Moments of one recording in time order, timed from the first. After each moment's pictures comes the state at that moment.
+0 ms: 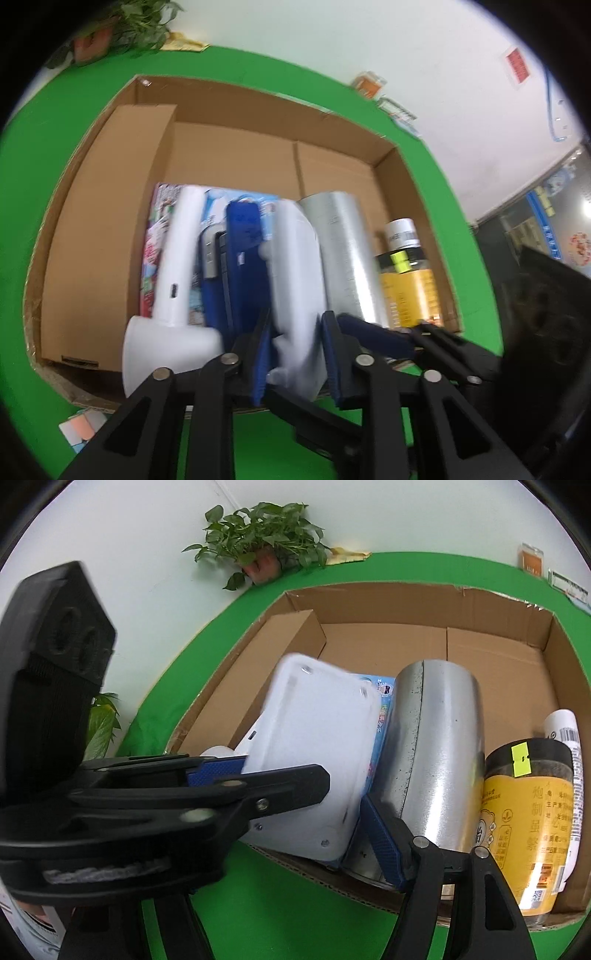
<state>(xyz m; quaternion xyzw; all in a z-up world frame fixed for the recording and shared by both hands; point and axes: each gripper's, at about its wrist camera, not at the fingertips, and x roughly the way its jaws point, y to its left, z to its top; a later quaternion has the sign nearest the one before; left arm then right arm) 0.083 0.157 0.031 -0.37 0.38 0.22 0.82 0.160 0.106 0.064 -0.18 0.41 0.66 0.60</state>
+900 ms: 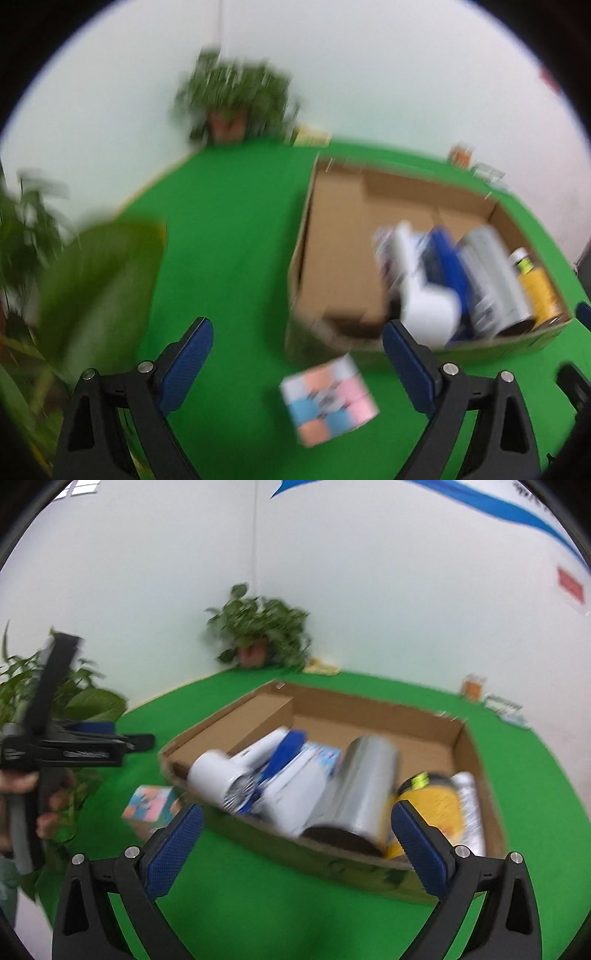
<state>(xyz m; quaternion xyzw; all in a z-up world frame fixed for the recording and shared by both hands) -0.081 0.132 0.018 -0.23 0.30 0.47 0.80 0.109 -0.035 0.072 -0.16 0.16 0.64 0.73</state>
